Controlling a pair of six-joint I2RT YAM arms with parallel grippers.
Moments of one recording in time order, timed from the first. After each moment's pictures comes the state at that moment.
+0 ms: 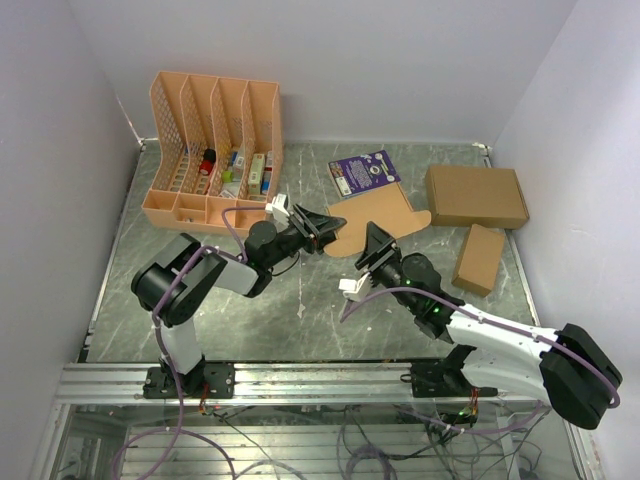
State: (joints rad) left arm -0.64 1.79 0.63 1.24 0.32 -1.57; right arm 0.78 1.04 0.33 0.57 0.14 -1.79
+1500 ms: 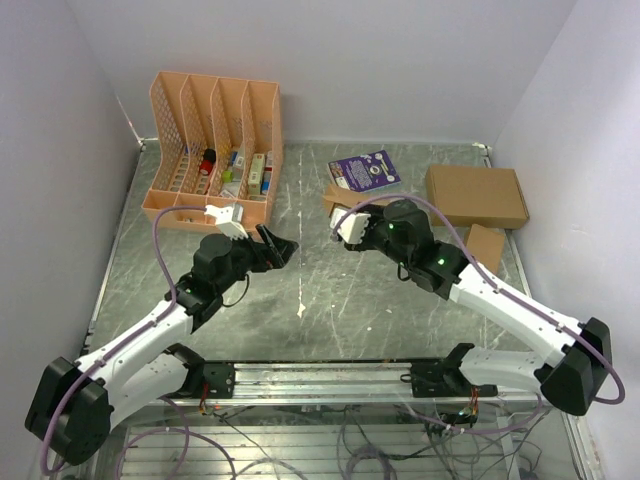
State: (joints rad) left arm -0.55 0.92 0.46 0.24 0.06 -0.71; right arm 0.78 1.13 0.93 -0.19 0.18 -0.94
